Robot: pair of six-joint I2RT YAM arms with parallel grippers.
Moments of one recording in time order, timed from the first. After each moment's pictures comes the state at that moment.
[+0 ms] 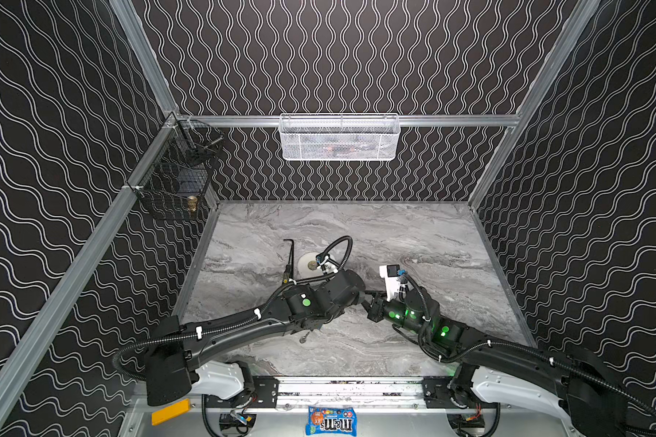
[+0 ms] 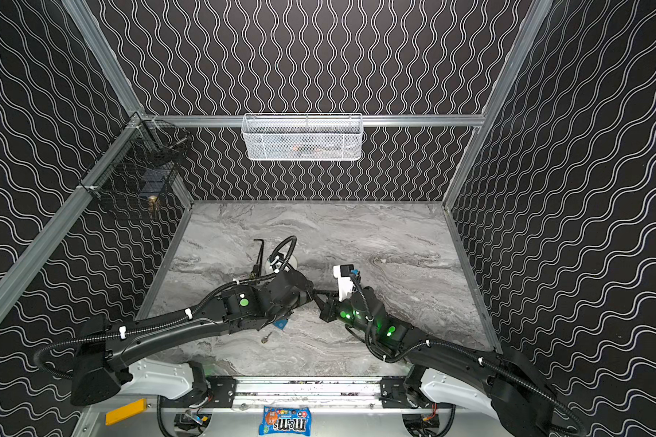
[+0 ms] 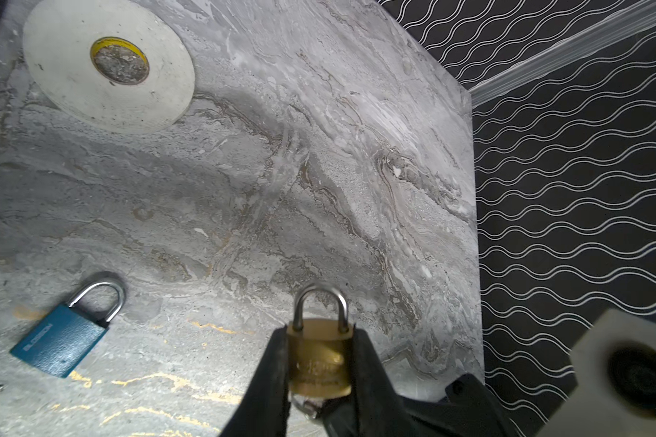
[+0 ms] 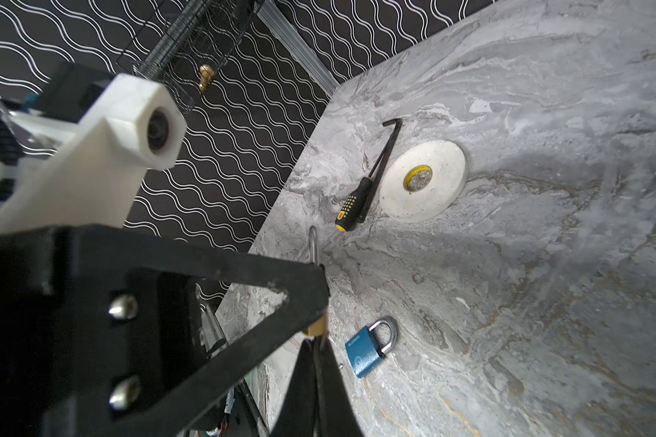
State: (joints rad) left arm -1.12 1.34 1.09 -0.52 -0.43 -1.28; right arm 0.93 1.02 0.43 0.39 -0.04 0.78
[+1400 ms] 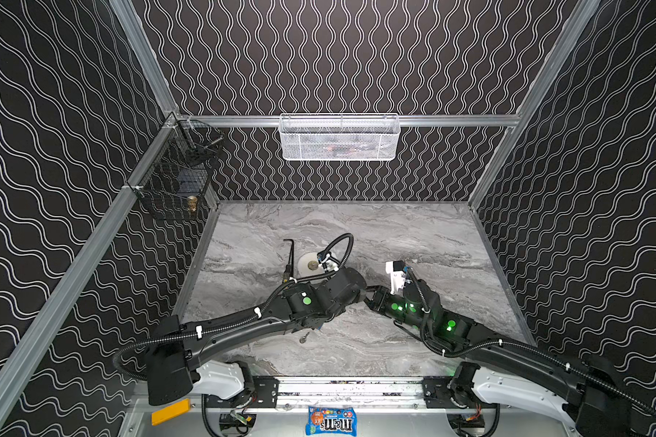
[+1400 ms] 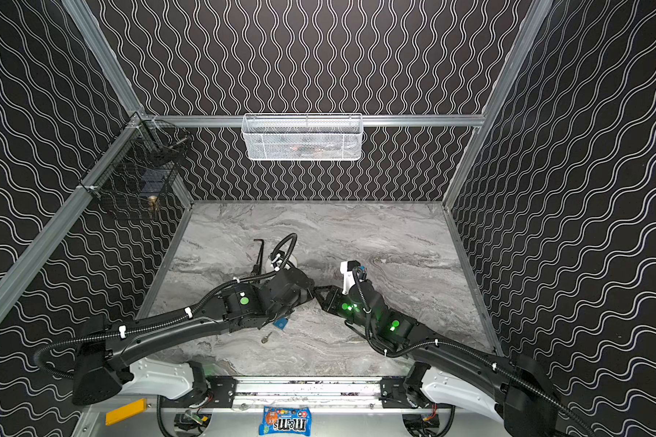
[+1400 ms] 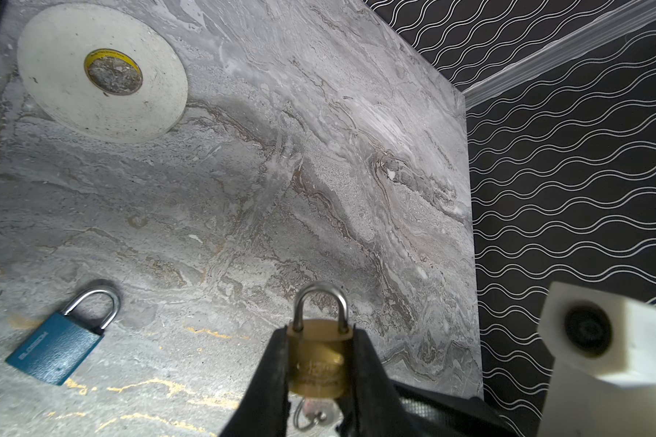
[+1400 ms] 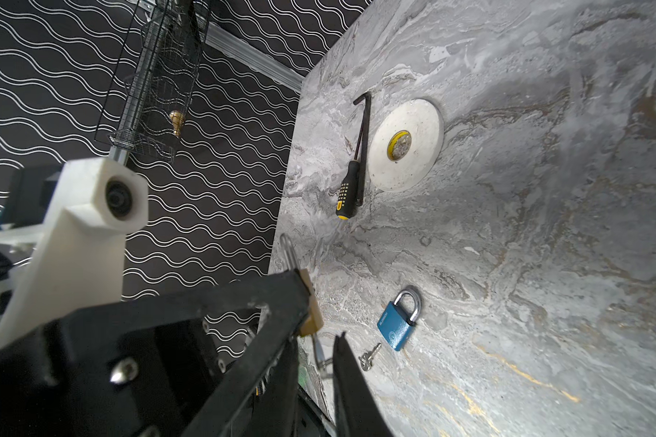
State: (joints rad) left arm -1.11 1.35 1.11 -0.52 -0.45 -1.25; right arm 0.93 0.99 0.54 0.14 -0.01 1.10
